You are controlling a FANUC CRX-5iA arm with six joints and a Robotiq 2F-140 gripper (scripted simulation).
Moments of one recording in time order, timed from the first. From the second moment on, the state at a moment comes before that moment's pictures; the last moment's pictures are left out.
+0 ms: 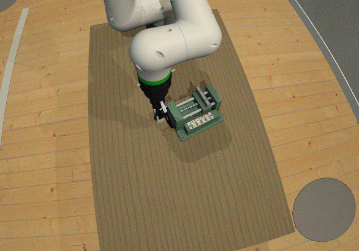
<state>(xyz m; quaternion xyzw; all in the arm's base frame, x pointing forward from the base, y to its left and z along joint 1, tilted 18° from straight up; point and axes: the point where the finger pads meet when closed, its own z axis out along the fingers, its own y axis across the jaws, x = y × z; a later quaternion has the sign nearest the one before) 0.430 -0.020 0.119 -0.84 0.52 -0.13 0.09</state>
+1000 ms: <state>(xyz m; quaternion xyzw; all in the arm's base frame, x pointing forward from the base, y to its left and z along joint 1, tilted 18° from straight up) 0.425 -0.030 0.066 -0.84 0.52 -0.13 0.09</state>
